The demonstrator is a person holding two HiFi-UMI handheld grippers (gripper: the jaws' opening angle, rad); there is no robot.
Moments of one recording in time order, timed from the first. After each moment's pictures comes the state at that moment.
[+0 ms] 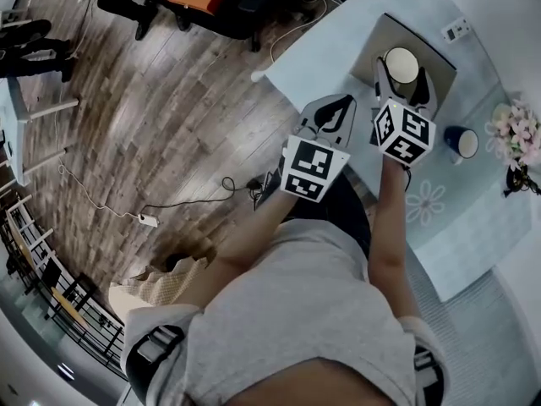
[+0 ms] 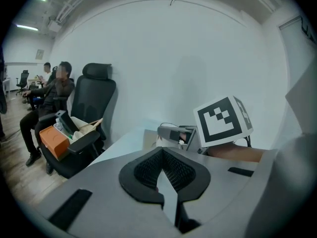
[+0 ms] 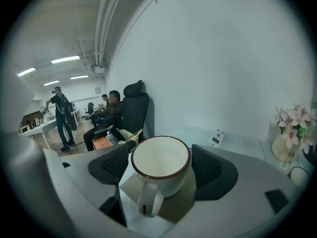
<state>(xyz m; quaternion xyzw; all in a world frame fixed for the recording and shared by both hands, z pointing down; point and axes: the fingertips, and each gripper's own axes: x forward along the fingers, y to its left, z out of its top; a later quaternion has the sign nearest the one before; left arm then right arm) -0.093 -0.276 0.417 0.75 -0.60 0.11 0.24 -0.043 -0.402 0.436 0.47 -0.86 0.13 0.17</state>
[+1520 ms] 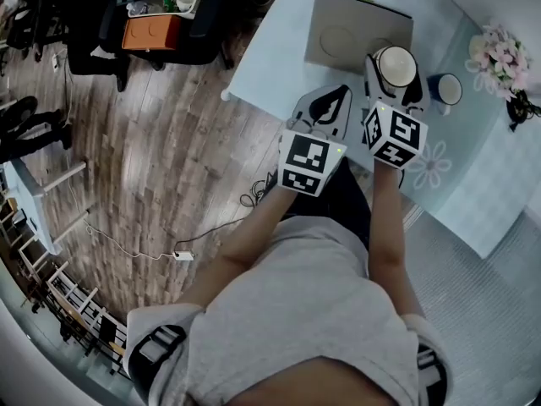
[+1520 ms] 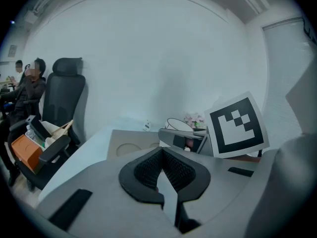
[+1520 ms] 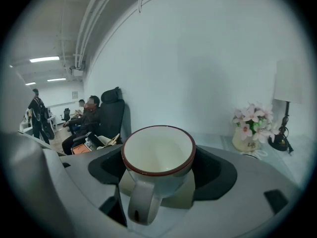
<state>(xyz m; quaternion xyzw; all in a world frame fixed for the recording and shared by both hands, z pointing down) -0.016 -0.274 0.424 0.83 -0.50 0.14 0.22 0.057 -0.359 0.433 0.59 -0.79 0.13 0.14</state>
